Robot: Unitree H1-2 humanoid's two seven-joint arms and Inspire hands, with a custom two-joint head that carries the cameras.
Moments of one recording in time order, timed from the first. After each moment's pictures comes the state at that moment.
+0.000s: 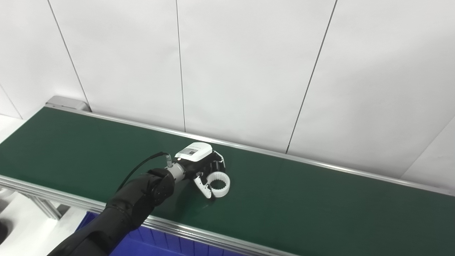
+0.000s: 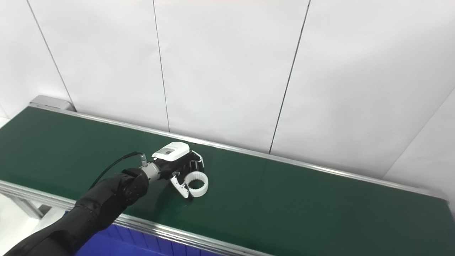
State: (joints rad) left arm -0.67 0.24 -0.54 0.80 0.71 -0.33 -0.04; right arm 0.57 0.06 0.32 0.00 -0.23 -0.44 -0.43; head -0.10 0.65
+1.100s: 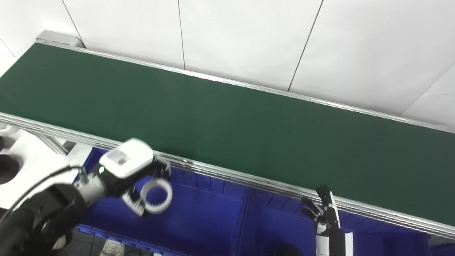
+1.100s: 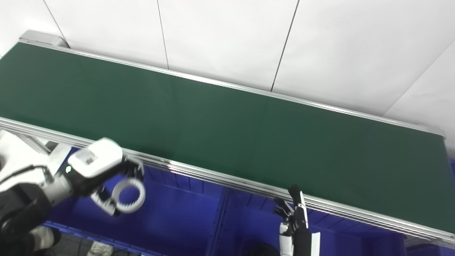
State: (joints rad) left arm 0.10 0.64 -0.29 -0.29 0.83 -0.22 -0.42; right arm 0.62 0.08 0.21 -0.22 -0.18 -0.32 -0.23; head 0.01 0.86
